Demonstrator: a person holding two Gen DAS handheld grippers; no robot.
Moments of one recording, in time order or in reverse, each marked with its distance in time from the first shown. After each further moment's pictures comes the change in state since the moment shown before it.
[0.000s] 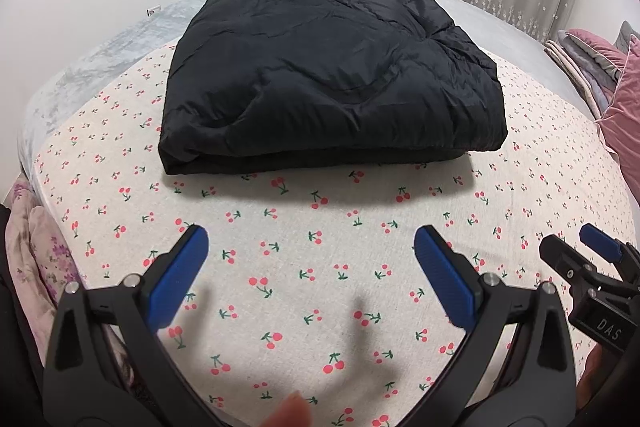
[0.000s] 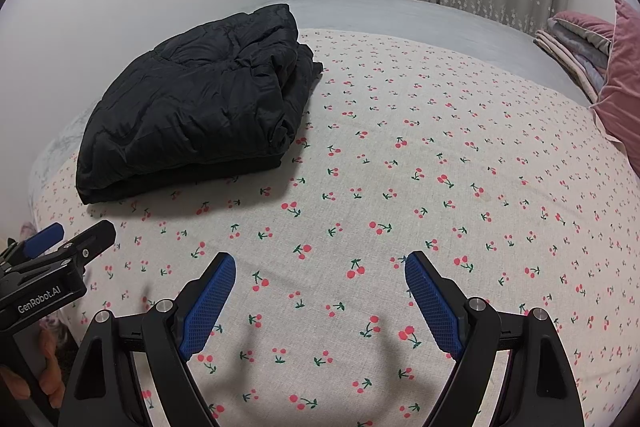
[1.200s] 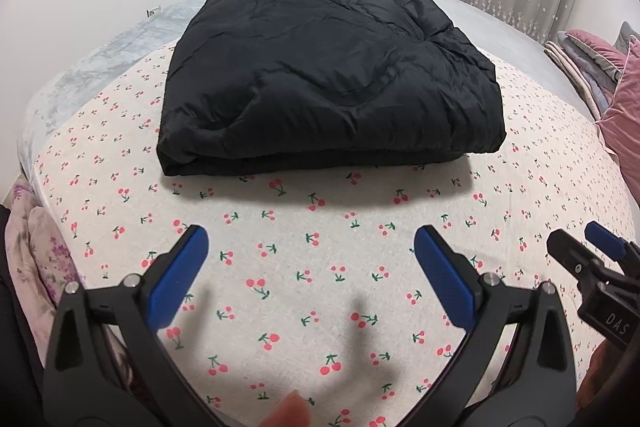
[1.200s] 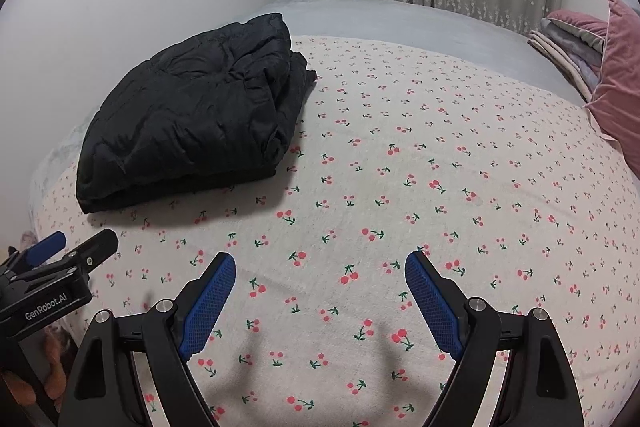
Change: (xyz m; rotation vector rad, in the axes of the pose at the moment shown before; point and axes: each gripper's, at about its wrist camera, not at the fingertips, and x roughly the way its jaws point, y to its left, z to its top) left arm 0.000 -0.002 0.000 -0.004 -0.003 -0.002; right arm -0.006 -0.004 0.004 0.017 -0.020 -0.010
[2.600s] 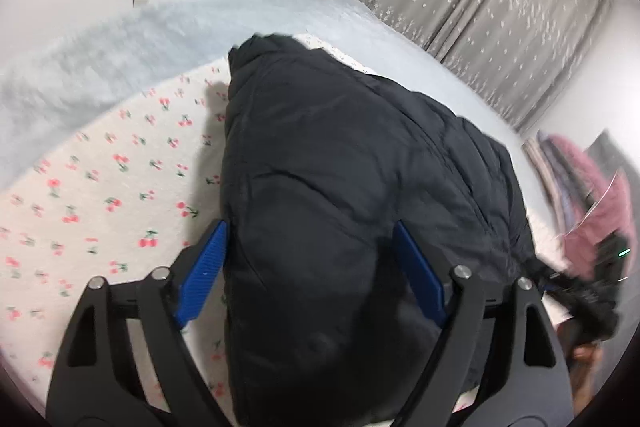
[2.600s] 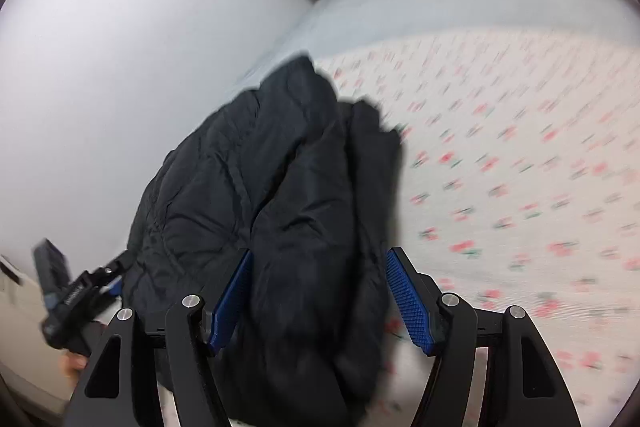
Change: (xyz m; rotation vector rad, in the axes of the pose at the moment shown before) left arm 0.095 0.098 0.153 -0.188 -0.080 -0.239; right arm 0.124 -0.005 0.153 0.198 -0.012 0.379
